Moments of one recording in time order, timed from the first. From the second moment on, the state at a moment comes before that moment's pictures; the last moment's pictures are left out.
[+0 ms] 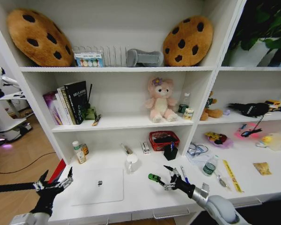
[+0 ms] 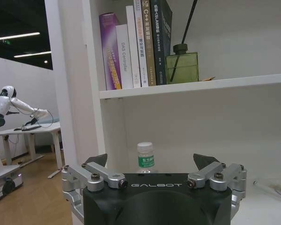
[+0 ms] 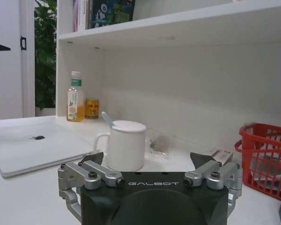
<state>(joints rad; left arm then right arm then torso) 1.96 -1.36 -0.92 -2.36 -0.34 0.03 -0.07 -1.44 0.91 0.48 1.77 0.46 0.16 -0.64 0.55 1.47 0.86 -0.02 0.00</state>
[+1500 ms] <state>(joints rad) 1.96 -1.43 -0.93 -2.34 -0.30 -0.06 -0.05 -1.25 0.90 0.19 1.60 0.43 0.04 -0.50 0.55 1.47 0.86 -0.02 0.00</state>
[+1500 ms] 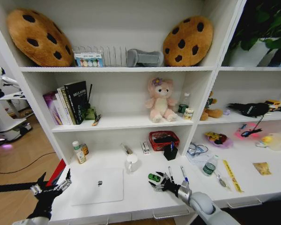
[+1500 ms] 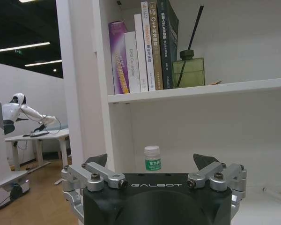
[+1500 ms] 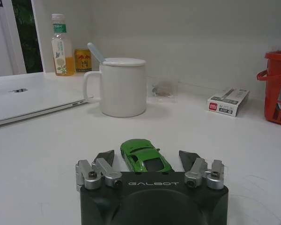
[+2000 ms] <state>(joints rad) 1.97 -1.44 -0.93 -2.34 -0.30 -0.06 -0.05 -1.18 0.90 0.14 1.56 0.44 0.04 -0.54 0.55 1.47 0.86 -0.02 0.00</state>
